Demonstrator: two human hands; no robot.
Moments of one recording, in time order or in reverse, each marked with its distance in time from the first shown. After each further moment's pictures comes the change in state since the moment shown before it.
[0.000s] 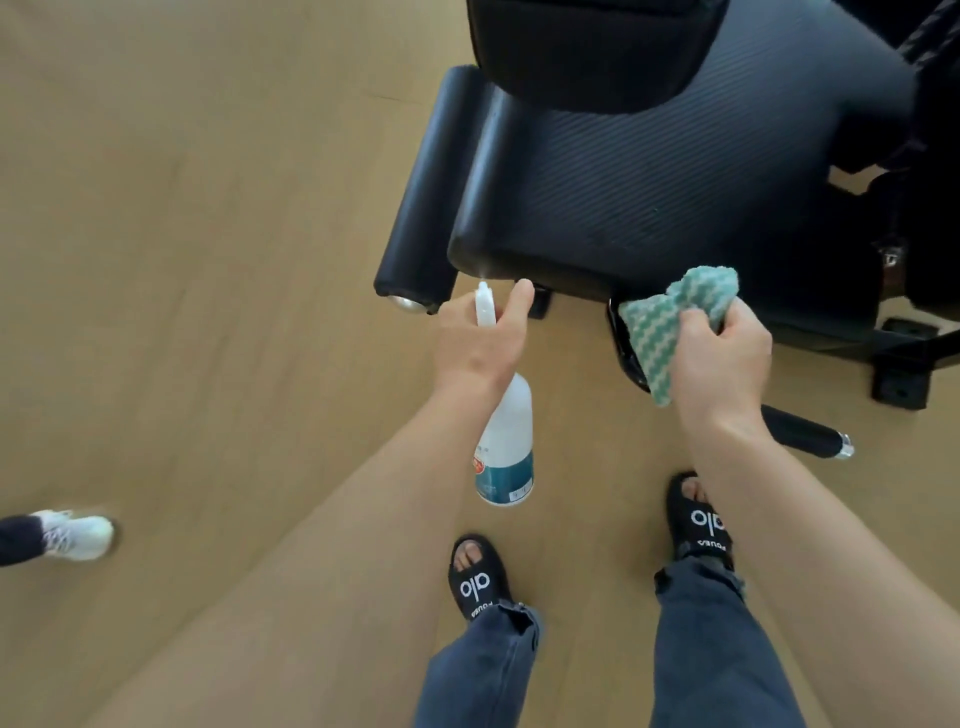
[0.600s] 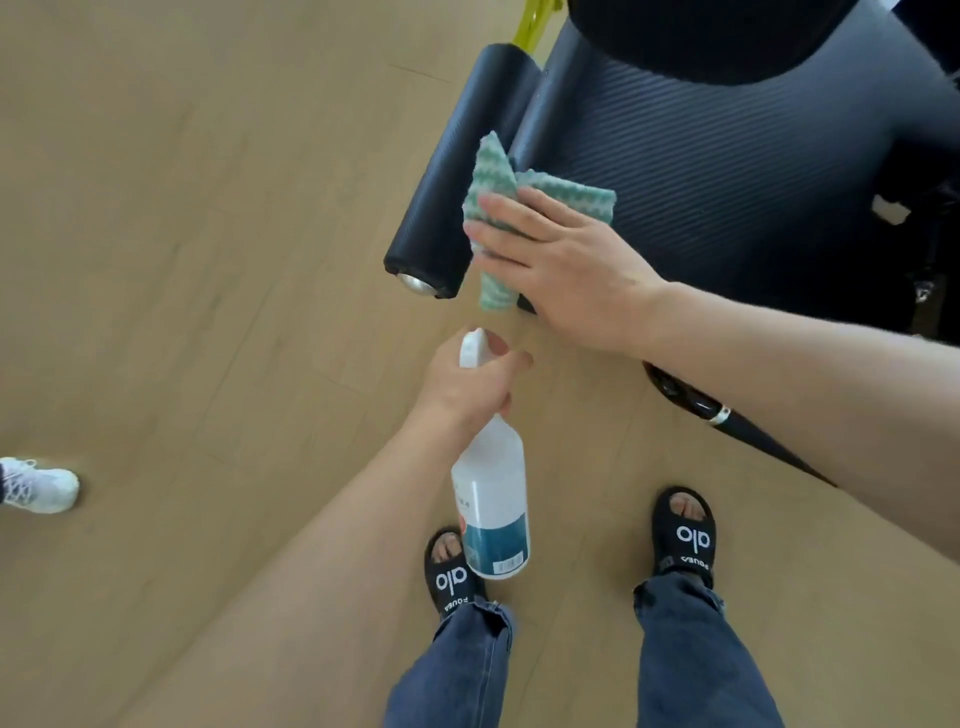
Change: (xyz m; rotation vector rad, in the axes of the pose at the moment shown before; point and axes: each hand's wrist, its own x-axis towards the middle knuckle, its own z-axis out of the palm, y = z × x) left_hand -0.007 -0.047 -0.027 -0.066 -0.213 -0.226; right_hand 0.040 -0.047 0.105 -1.320 -0.421 -1.861
